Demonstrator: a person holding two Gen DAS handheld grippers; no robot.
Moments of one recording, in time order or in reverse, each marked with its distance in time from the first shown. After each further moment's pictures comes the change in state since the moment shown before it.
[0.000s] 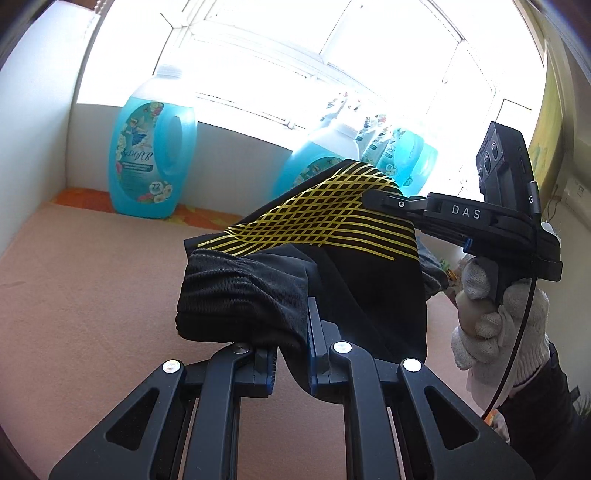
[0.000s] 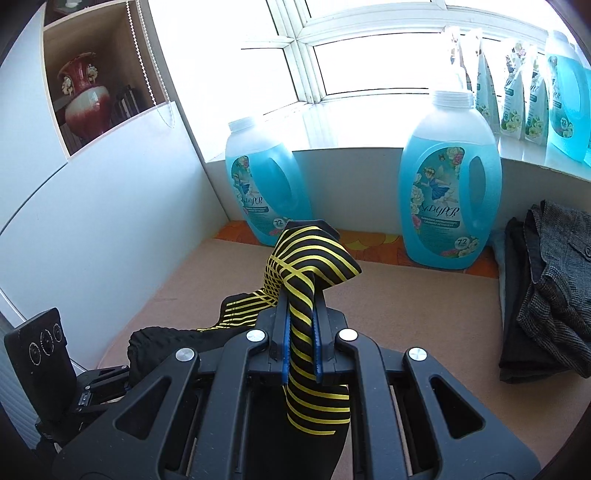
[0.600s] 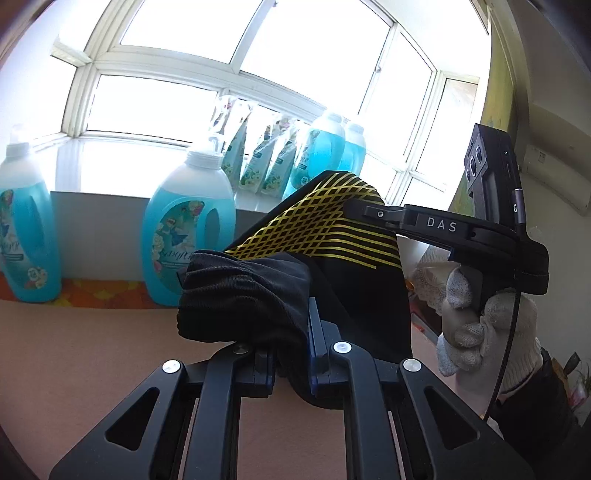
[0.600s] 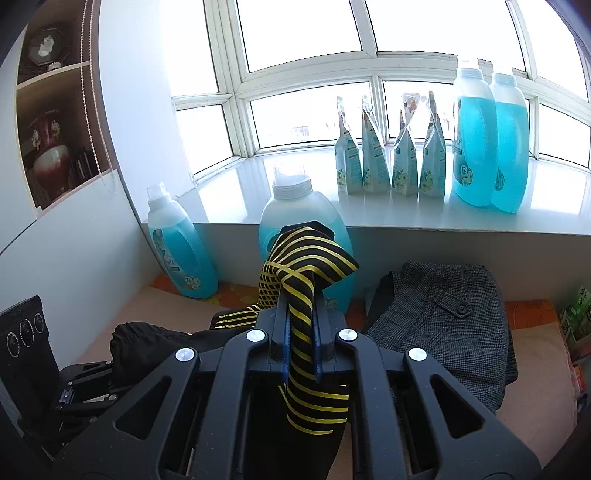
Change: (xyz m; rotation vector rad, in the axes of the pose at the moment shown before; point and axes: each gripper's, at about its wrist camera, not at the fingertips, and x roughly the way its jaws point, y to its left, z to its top) left arm 0.090 -0.153 0.067 0.175 -0.052 -0.160; right arm -0.115 -0.149 0.059 0.015 -0.157 -0.189
